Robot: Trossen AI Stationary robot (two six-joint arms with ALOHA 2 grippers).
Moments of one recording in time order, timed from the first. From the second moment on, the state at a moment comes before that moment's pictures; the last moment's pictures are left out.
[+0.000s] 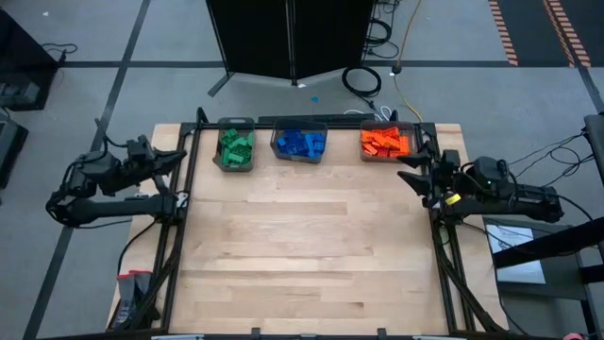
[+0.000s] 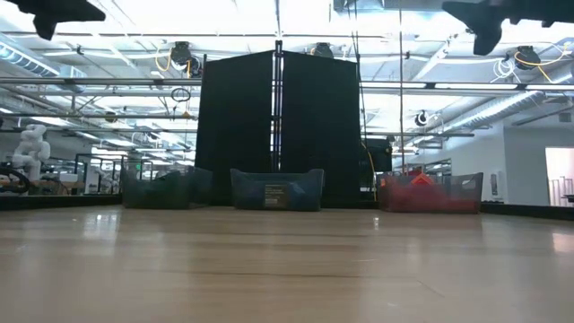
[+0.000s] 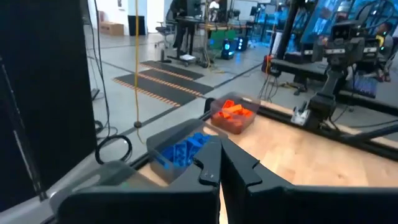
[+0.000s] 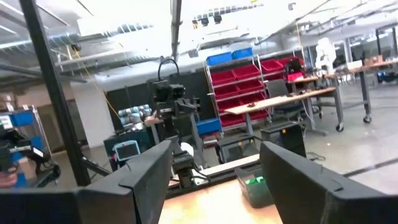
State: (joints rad) left arm 0.10 0.12 0.78 -0.77 -0.40 -0.15; right arm -0.07 0.24 0.41 0.09 0.11 0.26
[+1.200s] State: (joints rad) left arm 0.10 0.00 0.74 -0.86 -0.39 -0.12; right arm -0.05 0.01 0.01 0.27 0.10 0.33
